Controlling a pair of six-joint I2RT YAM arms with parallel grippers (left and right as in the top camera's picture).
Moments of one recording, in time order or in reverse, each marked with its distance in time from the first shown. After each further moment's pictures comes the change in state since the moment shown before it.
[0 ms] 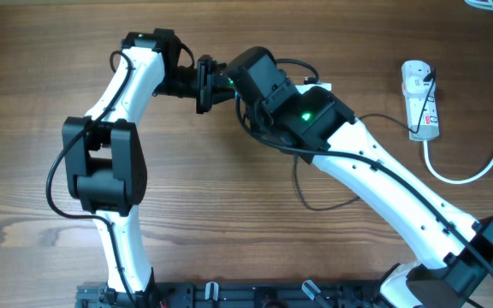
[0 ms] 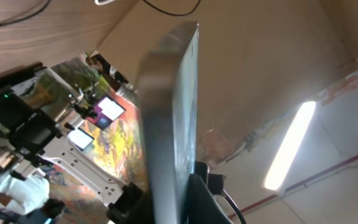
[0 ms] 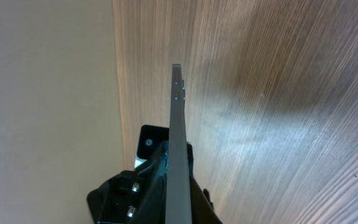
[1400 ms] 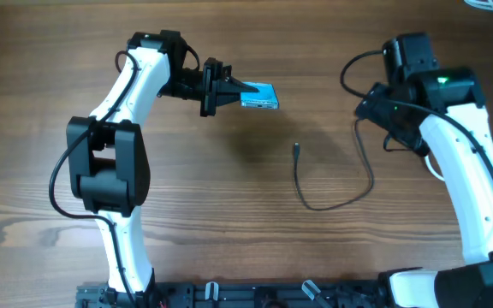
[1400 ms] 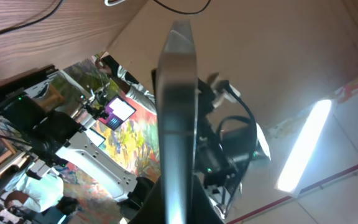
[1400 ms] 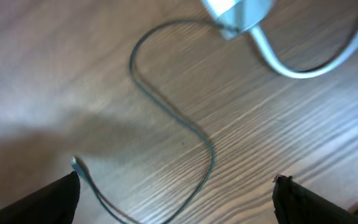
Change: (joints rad) left arm -0.027 0.000 0.000 -0.021 -0.029 0.050; right arm -0.623 -0.146 -0.231 -0.359 -0.135 -1.351
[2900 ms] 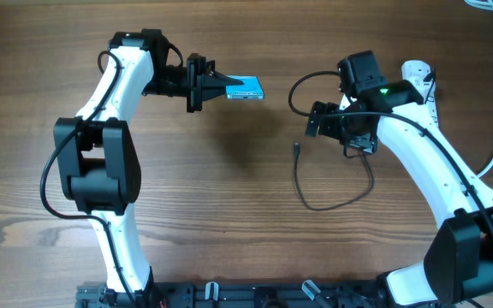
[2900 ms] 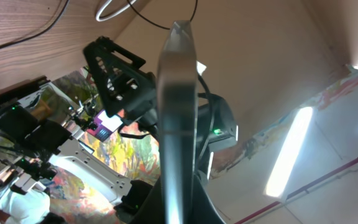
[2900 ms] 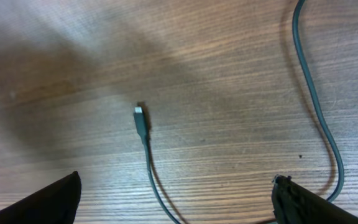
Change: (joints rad) left arm 0.079 0.000 0.000 0.000 0.000 -0.002; right arm 0.117 0.109 -0.203 0.332 -0.303 -0.211
